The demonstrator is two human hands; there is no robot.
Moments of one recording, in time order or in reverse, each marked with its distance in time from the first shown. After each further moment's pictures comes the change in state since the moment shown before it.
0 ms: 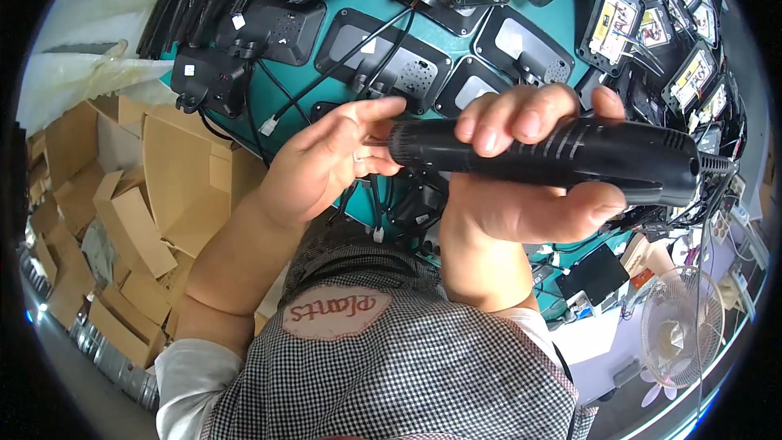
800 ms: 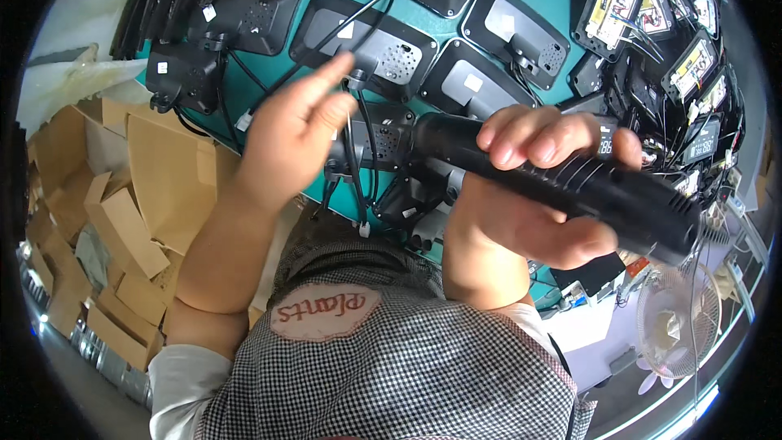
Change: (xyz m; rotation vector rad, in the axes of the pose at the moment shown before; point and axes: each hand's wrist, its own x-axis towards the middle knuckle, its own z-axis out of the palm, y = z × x) left_hand 0.019 -0.003 -0.010 1.044 0.374 0.317; right_hand -0.010 -0.011 -0.034 -0.156 -0.084 -0.142
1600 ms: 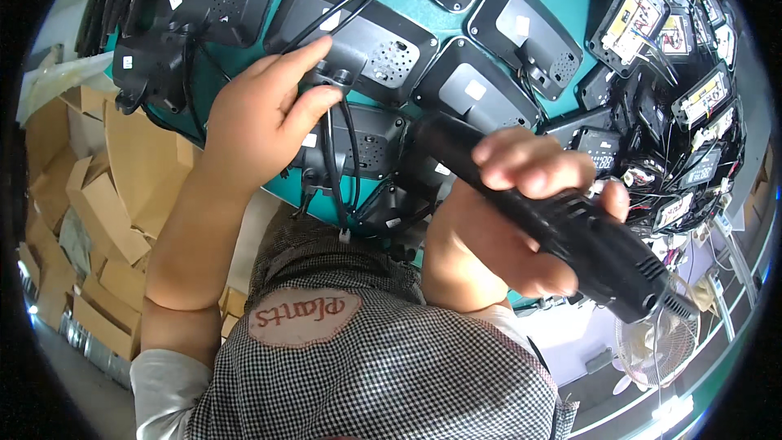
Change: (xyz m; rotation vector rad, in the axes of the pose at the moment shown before) left_hand 0.020 -0.020 -0.005 0.330 0.042 0.085; right_hand -0.013 0.024 -0.016 -0.168 -0.016 -0.077
